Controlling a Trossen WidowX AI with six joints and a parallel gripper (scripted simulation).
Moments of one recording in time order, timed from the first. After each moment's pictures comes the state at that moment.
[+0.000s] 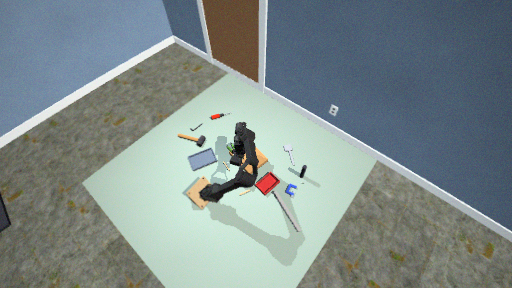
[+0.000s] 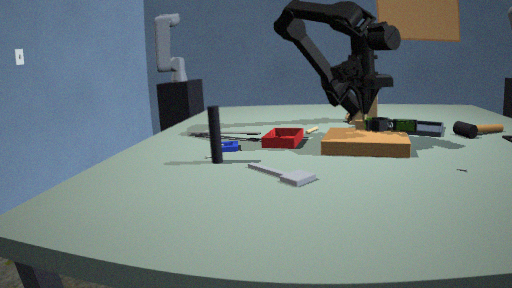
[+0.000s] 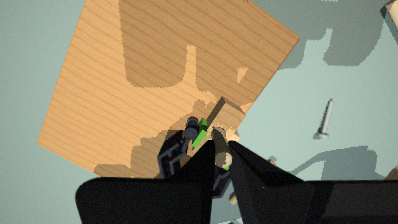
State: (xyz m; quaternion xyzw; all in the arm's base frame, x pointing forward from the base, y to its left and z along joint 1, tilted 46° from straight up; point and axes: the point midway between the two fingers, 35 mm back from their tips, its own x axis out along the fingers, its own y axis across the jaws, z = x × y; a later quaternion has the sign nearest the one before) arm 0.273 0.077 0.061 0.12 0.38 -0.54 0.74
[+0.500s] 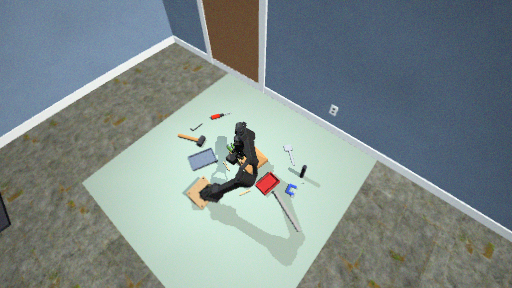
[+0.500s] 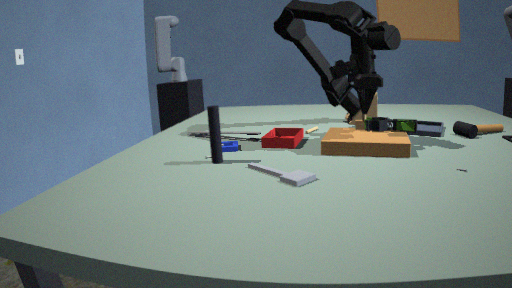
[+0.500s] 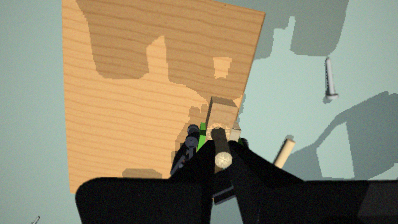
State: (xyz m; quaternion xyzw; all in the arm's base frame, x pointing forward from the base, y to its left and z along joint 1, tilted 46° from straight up) arm 0.274 0.077 0.062 0.25 0.28 -0.60 0.71
